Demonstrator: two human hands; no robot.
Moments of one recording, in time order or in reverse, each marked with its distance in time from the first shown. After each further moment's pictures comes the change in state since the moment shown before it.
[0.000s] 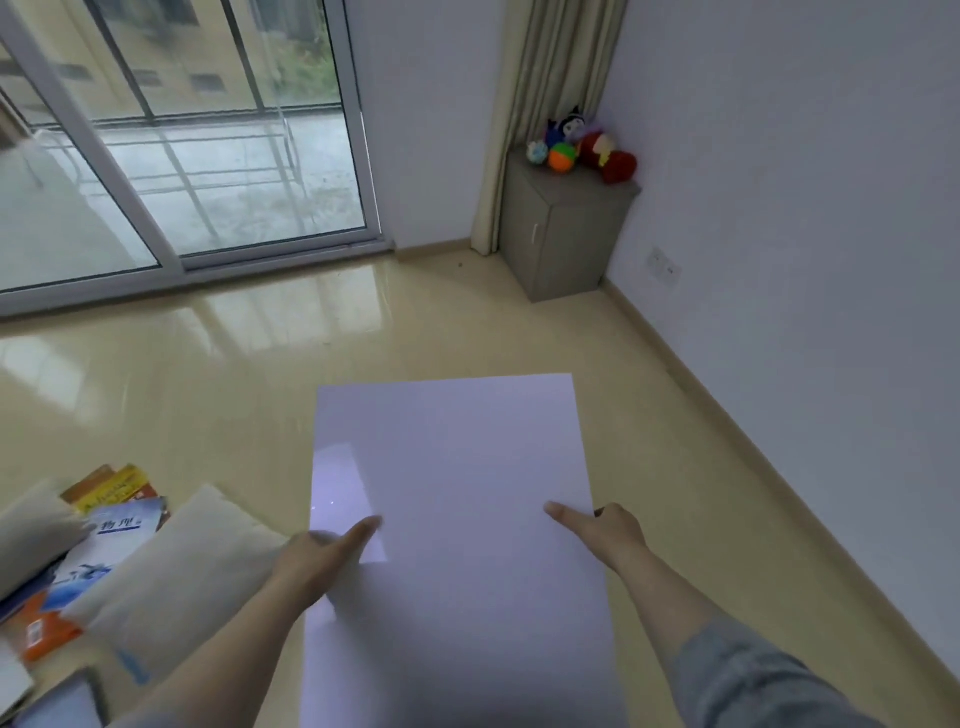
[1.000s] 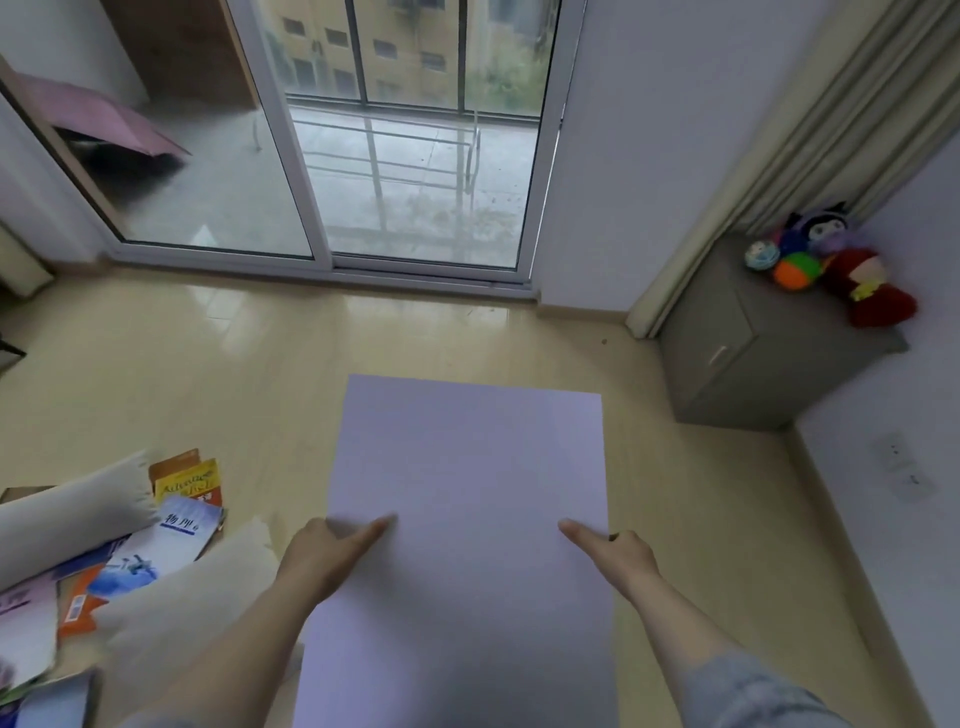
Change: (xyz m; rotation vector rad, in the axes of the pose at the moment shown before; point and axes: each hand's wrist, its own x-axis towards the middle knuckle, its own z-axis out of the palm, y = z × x) left_hand 0.310 0.131 -0.147 -0.229 0.233 -0.273; right_hand 0.296 -0.378 0.036 -0.207 -0.205 -0.140
